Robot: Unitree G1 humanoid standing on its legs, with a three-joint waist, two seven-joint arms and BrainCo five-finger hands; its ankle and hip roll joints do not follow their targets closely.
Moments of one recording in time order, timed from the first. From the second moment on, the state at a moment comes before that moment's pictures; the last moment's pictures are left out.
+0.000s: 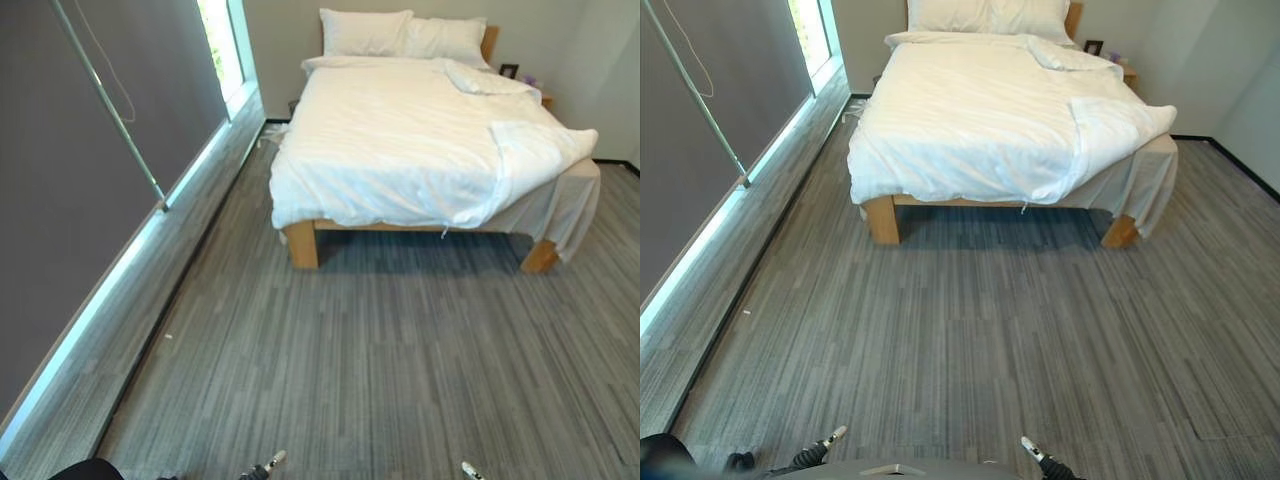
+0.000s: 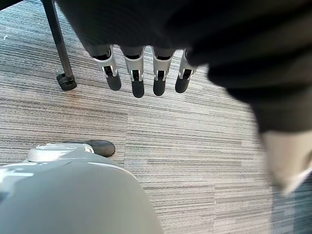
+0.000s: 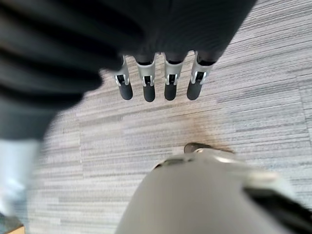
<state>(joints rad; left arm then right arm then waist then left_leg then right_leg) 0.02 0.20 -0.13 1.33 -0.28 -0.13 0.02 0.07 -0.20 0.21 1.25 0.37 -0.07 0.04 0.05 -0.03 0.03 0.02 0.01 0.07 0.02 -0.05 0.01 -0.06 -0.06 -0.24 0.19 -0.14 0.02</state>
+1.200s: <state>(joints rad) 0.01 0.29 -0.09 0.56 -0.40 -0.19 0.11 0.01 -0.36 0.09 0.50 0.48 -0.14 -0.04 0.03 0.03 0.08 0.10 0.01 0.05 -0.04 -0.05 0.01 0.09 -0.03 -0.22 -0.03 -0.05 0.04</state>
